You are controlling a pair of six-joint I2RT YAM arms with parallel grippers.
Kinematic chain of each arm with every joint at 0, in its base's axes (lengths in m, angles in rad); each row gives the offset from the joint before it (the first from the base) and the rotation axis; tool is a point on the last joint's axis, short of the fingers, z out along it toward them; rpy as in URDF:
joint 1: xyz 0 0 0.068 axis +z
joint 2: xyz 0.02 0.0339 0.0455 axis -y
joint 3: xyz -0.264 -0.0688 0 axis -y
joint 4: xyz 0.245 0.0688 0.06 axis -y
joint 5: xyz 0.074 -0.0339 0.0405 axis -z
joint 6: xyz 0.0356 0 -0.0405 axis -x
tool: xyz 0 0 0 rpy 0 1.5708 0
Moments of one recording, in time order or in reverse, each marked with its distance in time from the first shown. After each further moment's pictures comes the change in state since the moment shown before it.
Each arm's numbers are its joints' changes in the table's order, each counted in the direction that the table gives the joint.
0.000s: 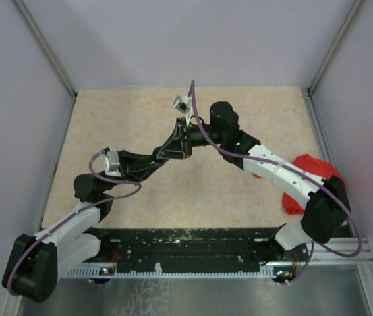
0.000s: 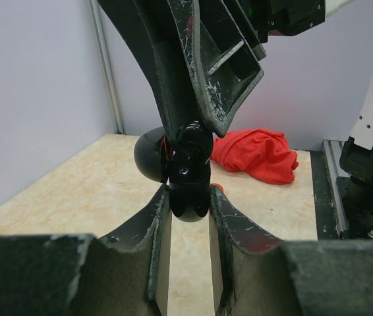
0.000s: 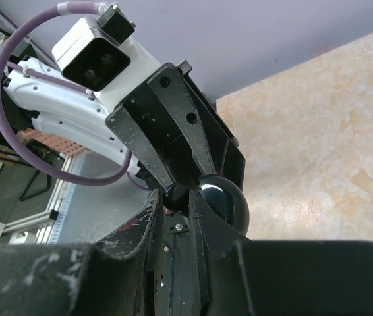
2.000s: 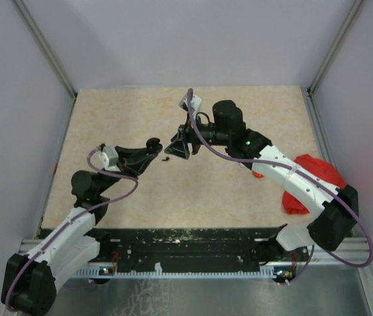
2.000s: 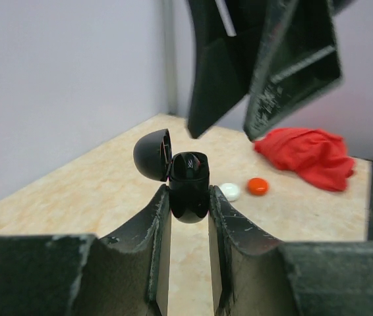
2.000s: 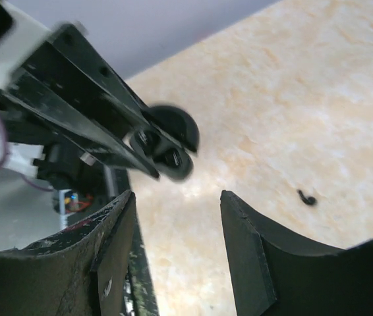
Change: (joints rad) left arm 0.017 0.118 0.012 -0.251 -0.128 -0.103; right arm 0.000 0.079 0.060 -0.306 0.284 0.288
